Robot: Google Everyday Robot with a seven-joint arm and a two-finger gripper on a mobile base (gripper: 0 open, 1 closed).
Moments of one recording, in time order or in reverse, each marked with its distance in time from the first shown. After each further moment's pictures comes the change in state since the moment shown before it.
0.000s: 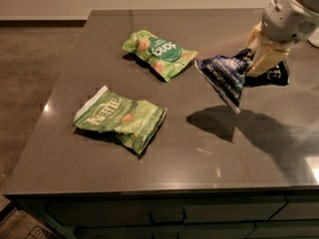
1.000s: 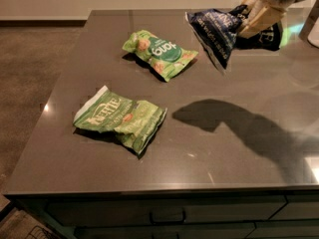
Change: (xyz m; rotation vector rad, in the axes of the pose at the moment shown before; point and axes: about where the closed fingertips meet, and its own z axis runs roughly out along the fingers) arm -0.044 -0.046 -0.059 0.174 -0.089 -0.038
